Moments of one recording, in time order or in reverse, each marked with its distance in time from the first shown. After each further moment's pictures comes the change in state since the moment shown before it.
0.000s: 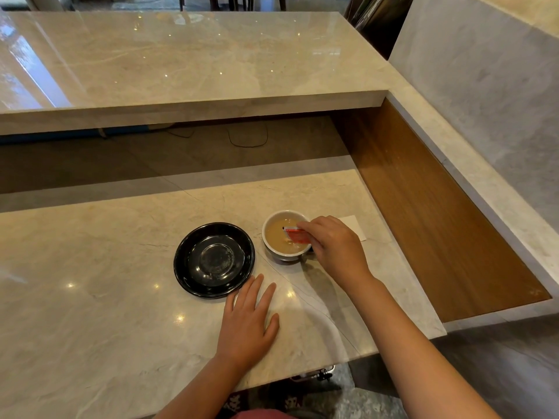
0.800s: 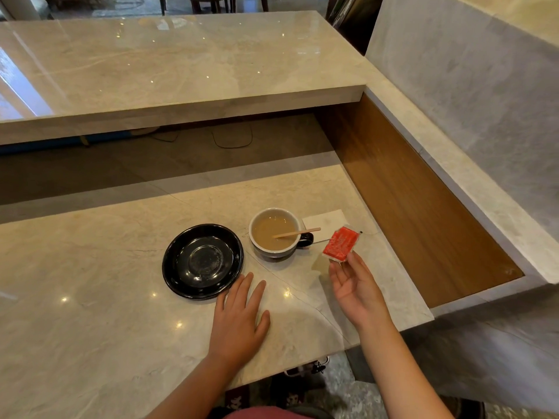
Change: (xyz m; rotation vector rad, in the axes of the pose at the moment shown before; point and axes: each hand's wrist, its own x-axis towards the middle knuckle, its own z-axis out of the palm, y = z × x) left_hand 0.000 0.000 0.000 0.004 0.009 0.023; right_hand -0.075 0.010 -0.011 1.832 0.503 1.248
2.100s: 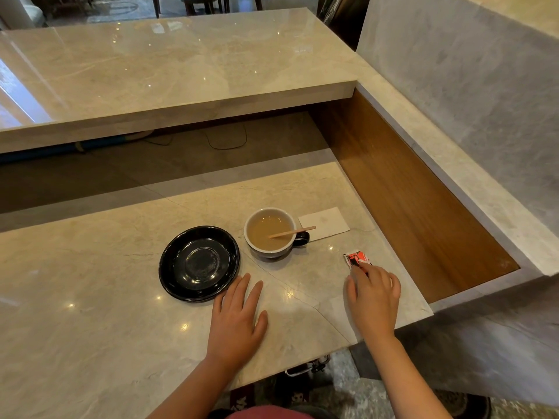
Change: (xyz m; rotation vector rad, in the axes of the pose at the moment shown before) left_hand 0.000 0.000 -0.004 -0.015 0.008 0.011; right_hand 0.023 0.006 -0.075 -1.985 0.285 -1.083
